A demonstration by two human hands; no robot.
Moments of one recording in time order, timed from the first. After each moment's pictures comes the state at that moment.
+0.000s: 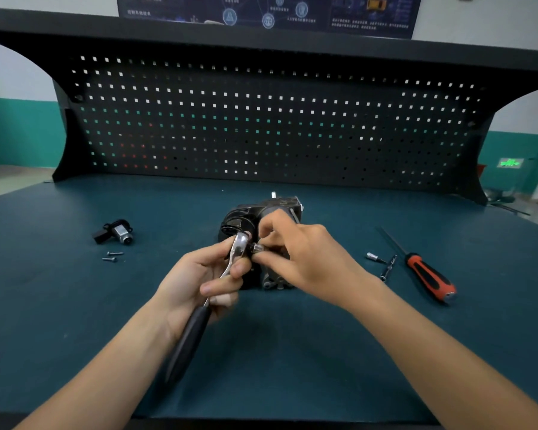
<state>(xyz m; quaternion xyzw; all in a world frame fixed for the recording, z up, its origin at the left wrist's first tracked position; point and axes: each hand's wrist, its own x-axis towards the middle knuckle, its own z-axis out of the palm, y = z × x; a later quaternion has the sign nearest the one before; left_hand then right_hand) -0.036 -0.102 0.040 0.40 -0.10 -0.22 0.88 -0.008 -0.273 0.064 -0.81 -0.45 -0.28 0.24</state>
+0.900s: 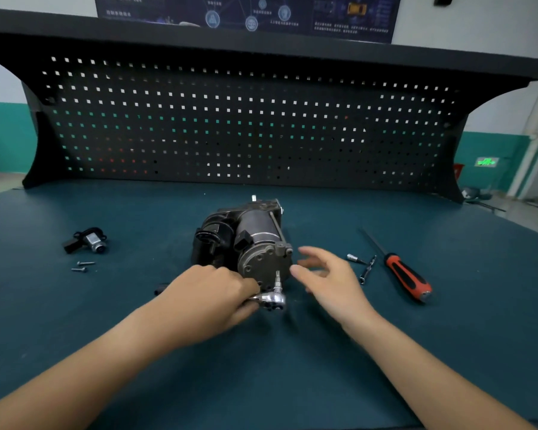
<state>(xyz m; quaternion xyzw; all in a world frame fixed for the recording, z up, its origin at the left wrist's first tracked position) -0.024 -0.130 0.037 0.94 -0.27 0.15 -0.10 0.013 -0.322 0.011 -0.81 -0.06 -0.09 0.57</state>
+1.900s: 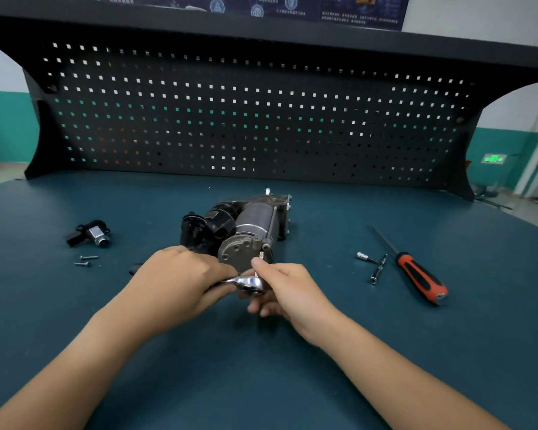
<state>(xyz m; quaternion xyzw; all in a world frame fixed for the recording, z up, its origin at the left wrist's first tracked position) -0.017 -0.088 0.038 0.88 -0.33 0.34 -0.01 0.004 -0.263 0.016 -0.73 -0.10 0.13 0.67</state>
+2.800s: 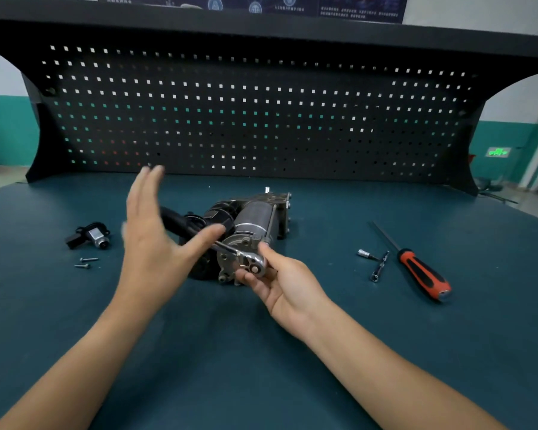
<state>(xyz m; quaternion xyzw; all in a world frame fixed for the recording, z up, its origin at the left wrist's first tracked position) -0.011 -0.096 0.044 0.82 -0.03 0.40 0.40 0.005 -0.250 0.029 -0.45 0.01 0.16 0.88</state>
